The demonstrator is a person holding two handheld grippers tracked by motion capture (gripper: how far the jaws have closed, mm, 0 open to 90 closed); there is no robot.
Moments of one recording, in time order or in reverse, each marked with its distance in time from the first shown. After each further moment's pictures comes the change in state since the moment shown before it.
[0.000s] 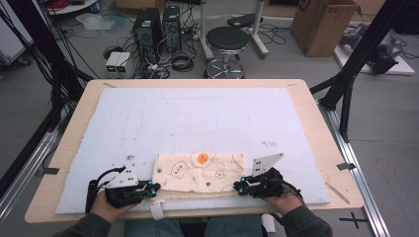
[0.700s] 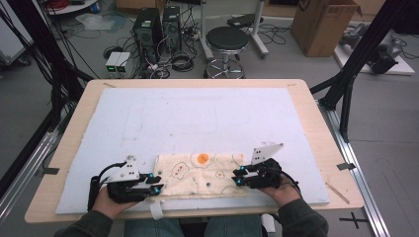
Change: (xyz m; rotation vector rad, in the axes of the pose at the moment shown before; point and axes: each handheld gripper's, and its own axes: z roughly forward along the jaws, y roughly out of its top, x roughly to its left) left arm 0.013 0.011 0.003 -0.048 0.017 -0.062; right arm -0.021 0.016 -0.002 -0.037 -0.045 0.062
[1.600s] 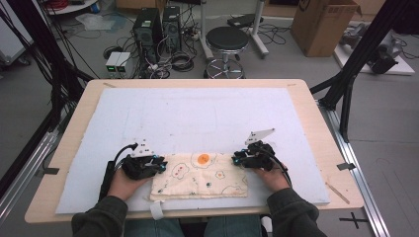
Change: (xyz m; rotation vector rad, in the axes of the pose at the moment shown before) left arm 0.043 0.007 0.046 0.109 0.195 -0.082; right arm -0.053 0.003 0.026 0.048 -0.191 0.111
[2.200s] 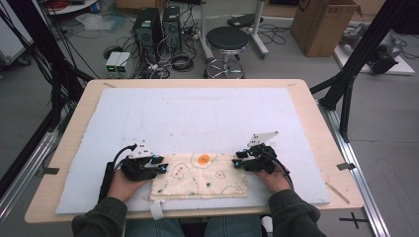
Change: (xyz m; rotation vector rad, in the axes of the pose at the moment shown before) left arm -0.002 0.000 -0.004 -0.026 -0.021 -0.013; right arm 0.004 -0.006 -0.004 -0.035 0.012 0.008
